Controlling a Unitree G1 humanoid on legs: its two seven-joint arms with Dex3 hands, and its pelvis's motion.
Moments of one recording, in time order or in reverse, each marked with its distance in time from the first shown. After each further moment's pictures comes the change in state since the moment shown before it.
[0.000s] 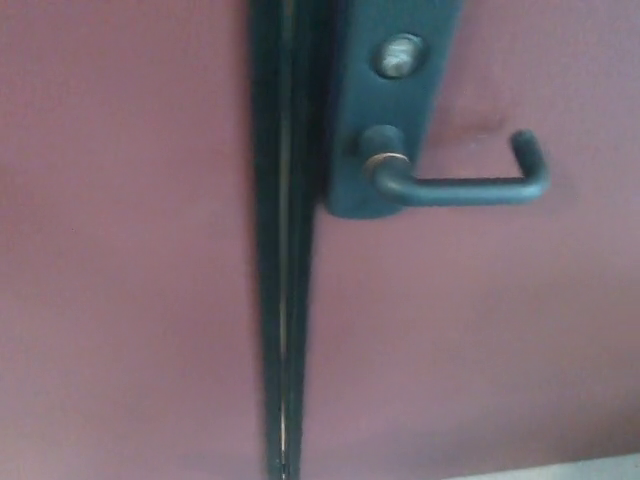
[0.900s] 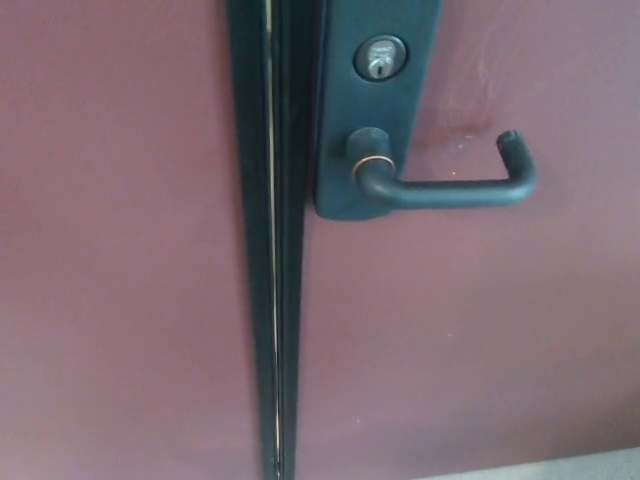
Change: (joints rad) left_arm -0.005 0.017 -0.018 -0.001 0.001 0.001 -0.001; right_arm 0.013 0.005 -0.005 -0.007 0.002 0.003 0.014
